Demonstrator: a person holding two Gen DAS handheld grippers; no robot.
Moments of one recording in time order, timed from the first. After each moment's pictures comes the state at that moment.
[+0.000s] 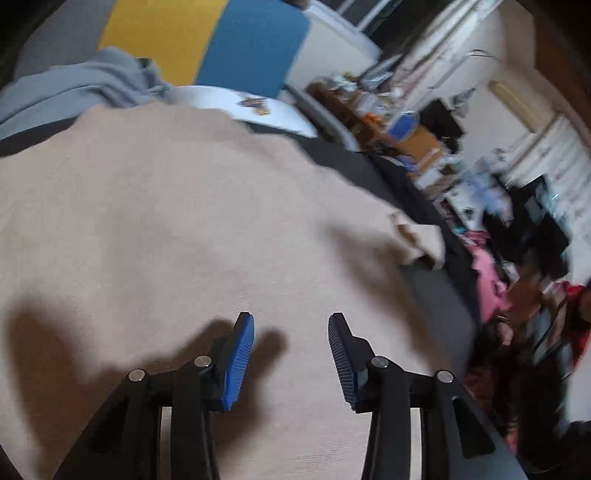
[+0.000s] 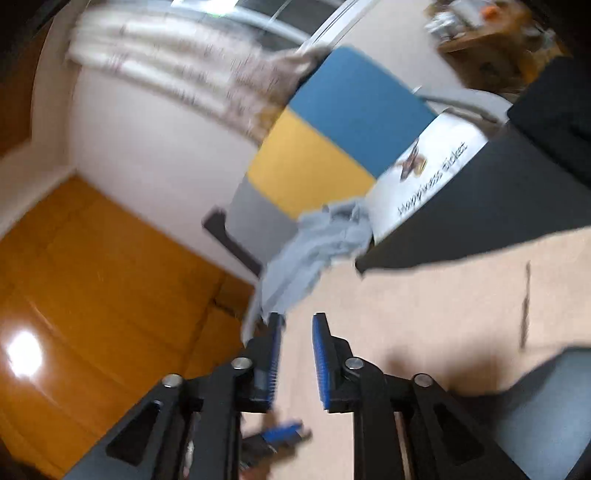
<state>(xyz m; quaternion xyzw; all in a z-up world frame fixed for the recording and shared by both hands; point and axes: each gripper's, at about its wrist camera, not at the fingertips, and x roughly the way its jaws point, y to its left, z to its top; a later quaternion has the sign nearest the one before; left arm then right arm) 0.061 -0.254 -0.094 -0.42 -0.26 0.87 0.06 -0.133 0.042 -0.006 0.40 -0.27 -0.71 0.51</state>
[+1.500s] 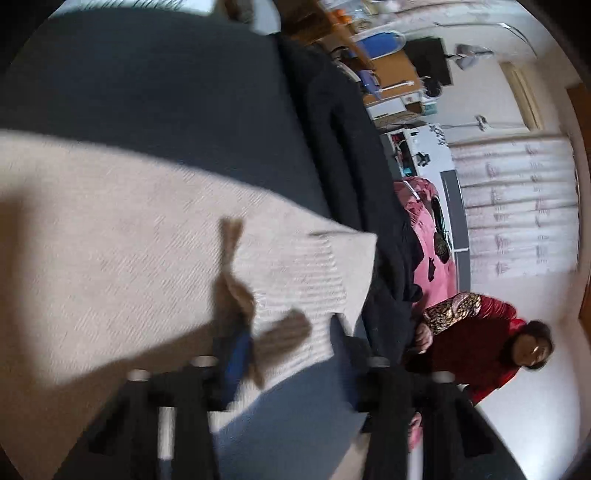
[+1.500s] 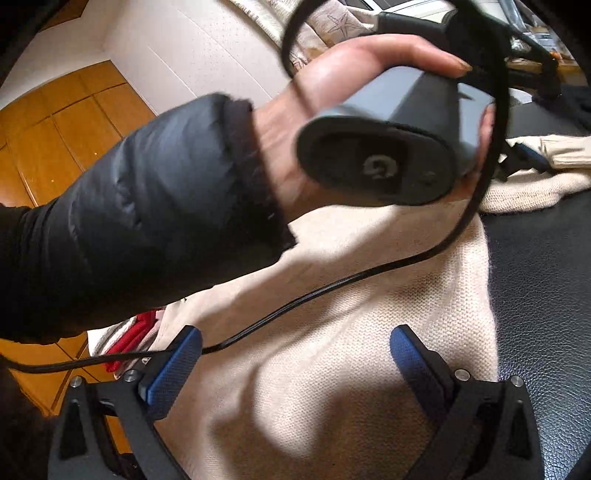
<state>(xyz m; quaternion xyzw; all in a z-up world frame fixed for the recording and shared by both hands) -0.237 -0.058 -0.131 -0.56 -0.34 0.73 0.20 -0.009 0.046 -0.114 0.37 -0.12 -0.73 0.56</state>
